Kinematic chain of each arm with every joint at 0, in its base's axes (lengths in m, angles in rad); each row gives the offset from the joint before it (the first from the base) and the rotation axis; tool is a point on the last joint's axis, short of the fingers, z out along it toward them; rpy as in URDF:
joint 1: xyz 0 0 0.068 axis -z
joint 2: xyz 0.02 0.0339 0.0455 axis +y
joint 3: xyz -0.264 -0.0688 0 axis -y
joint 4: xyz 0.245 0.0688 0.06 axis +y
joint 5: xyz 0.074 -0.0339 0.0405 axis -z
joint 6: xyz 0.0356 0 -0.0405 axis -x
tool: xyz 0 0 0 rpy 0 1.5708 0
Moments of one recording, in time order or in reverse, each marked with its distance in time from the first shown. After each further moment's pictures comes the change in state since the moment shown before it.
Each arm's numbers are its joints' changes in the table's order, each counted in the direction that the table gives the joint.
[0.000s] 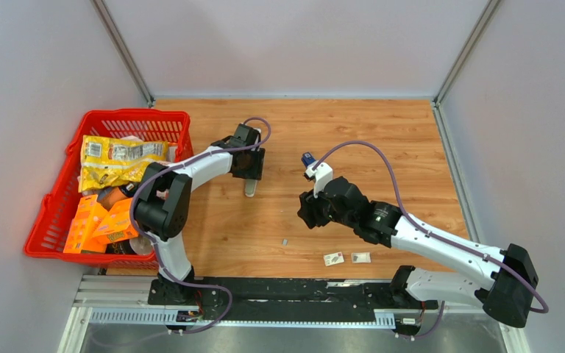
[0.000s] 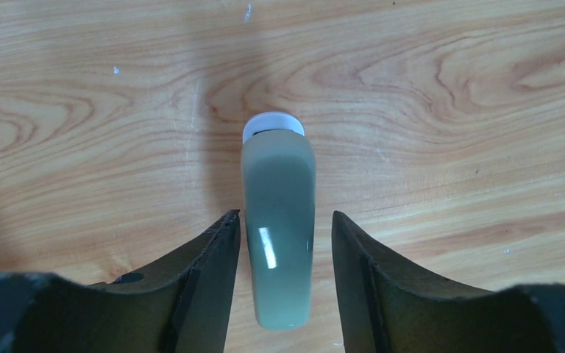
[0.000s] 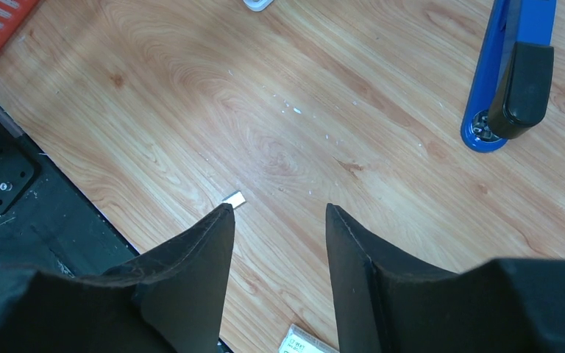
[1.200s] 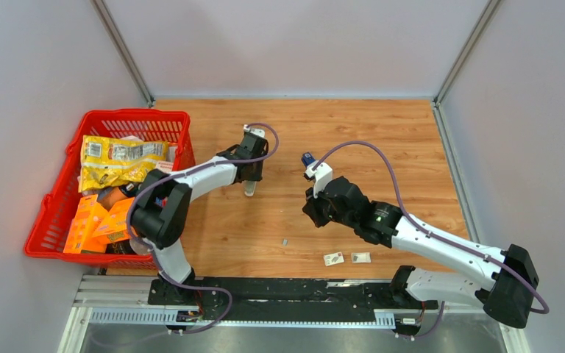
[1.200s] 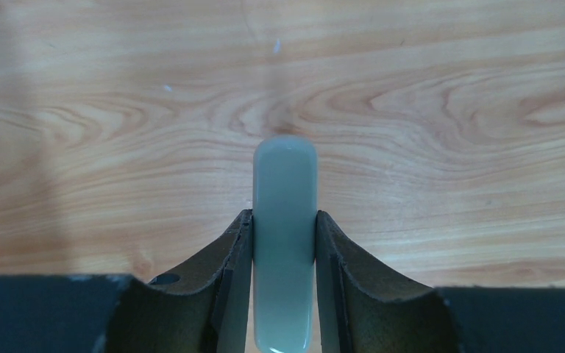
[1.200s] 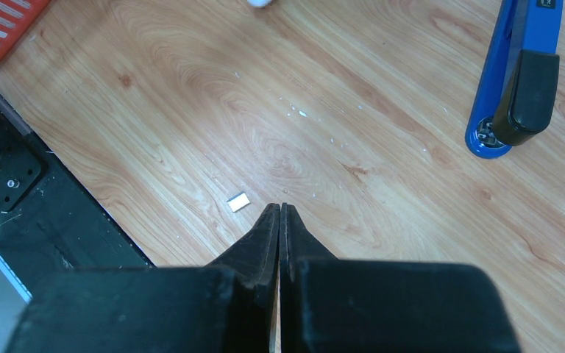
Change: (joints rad) left arm 0.099 -0.111 -0.106 -0.142 -0.267 0.011; right arm 0.000 -0.005 -0.001 -0.007 -0.014 0.009
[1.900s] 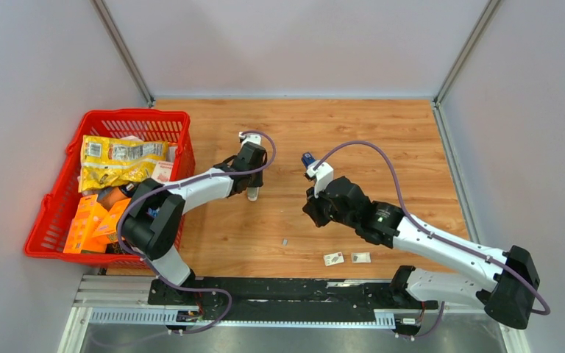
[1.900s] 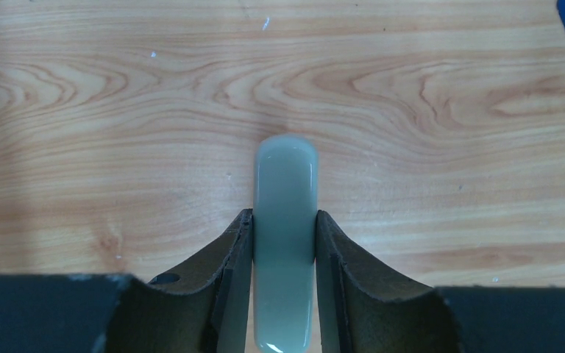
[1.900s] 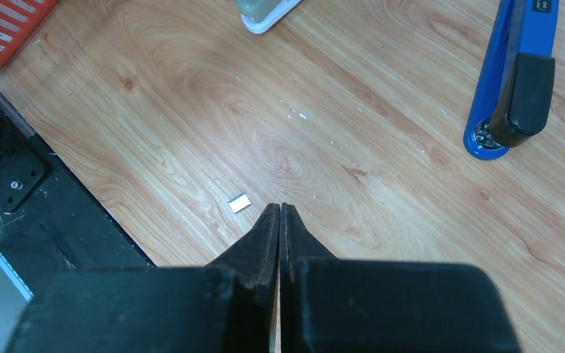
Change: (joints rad) left arm 0.036 -0.058 -0.161 -0.159 -0.005 0.124; right arm 0.000 -0.017 0.000 0.001 0.002 0.000
